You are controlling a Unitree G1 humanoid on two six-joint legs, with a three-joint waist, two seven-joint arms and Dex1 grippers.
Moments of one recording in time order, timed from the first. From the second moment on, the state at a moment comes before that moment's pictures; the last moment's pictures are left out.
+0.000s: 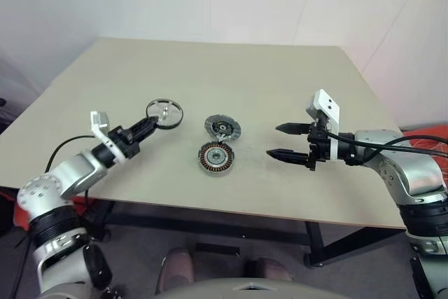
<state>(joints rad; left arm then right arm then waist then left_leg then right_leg) -0.32 0.40 0.69 0.21 -1.54 1.36 -0.11 -0.35 -0.77 0.01 -0.20 0.48 0.68 1.04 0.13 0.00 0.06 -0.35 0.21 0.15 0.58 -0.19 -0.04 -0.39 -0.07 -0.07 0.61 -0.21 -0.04</state>
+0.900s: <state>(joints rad) -0.23 0.37 0.24 0.24 -1.89 1.26 -0.03 -0.34 -0.77 0.03 -0.17 0.43 0.66 1.04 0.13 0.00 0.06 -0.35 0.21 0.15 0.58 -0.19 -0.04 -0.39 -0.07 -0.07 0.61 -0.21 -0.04</state>
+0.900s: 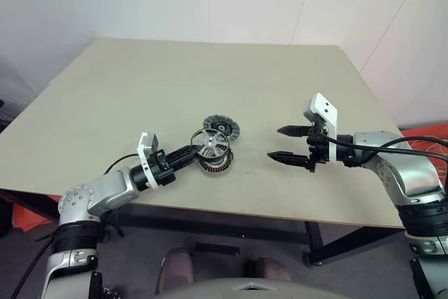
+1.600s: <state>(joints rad) -0.26 0.32 0.19 0.28 -1.86 1.21 0.02 -0.33 -0.77 0.03 -0.17 0.43 0.66 1.03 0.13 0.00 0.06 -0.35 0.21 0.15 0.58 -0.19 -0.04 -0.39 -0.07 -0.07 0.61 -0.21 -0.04</state>
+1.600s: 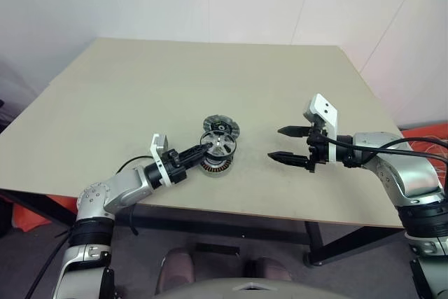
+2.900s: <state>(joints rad) -0.27 0.32 0.21 0.31 -1.74 1.22 -0.03 -0.33 -0.77 0.03 -0.17 0.43 0.65 1.03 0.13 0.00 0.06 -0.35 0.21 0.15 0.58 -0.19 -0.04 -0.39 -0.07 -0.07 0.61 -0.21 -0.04</state>
